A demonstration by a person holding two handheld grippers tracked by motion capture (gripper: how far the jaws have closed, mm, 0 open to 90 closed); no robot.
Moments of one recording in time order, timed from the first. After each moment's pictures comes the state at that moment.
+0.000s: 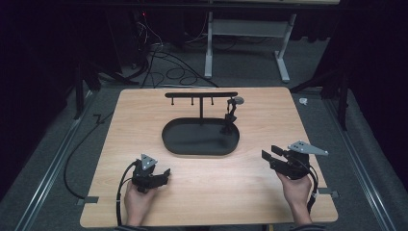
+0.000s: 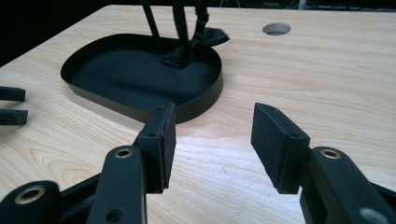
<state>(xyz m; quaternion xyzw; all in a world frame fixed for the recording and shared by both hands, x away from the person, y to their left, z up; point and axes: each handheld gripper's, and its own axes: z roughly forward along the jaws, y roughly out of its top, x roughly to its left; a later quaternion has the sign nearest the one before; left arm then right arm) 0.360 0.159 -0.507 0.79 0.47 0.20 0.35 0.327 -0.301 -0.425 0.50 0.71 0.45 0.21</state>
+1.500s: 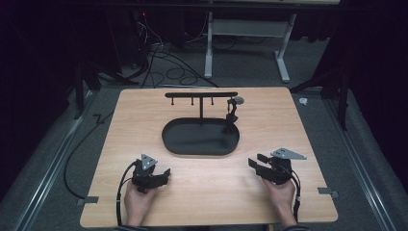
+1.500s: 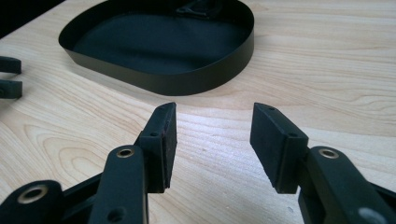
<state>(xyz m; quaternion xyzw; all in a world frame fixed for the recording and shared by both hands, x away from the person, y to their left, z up) 0.360 0.159 -0.508 0.79 0.47 0.20 0.35 0.335 -0.272 -0.471 0.50 0.72 0.44 0.18</state>
